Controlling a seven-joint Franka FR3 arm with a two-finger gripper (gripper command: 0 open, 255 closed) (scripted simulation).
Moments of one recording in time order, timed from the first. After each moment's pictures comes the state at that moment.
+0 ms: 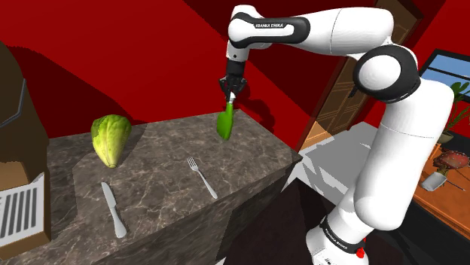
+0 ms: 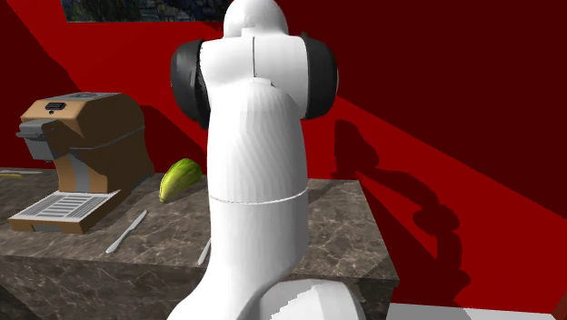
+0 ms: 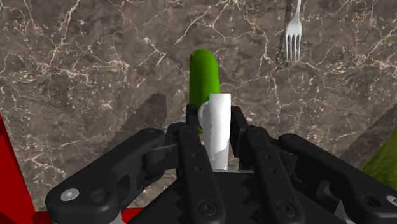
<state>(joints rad) 0.07 0.24 -0.08 -1.57 0.02 1.71 0.22</state>
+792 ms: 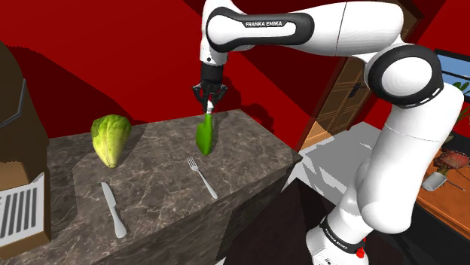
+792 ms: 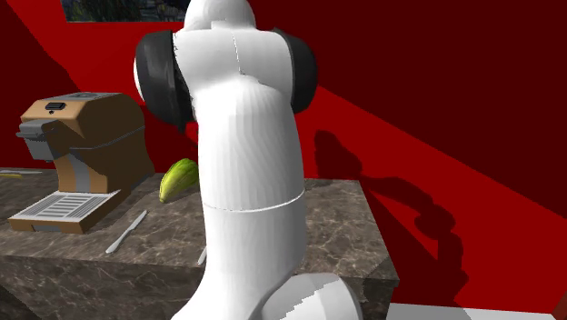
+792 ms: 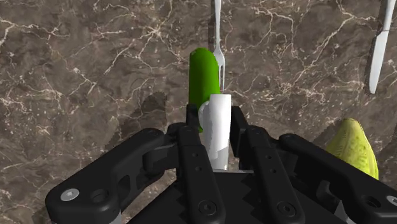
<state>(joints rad) 0.23 0.19 0.02 -1.63 0.02 1.74 0.48</state>
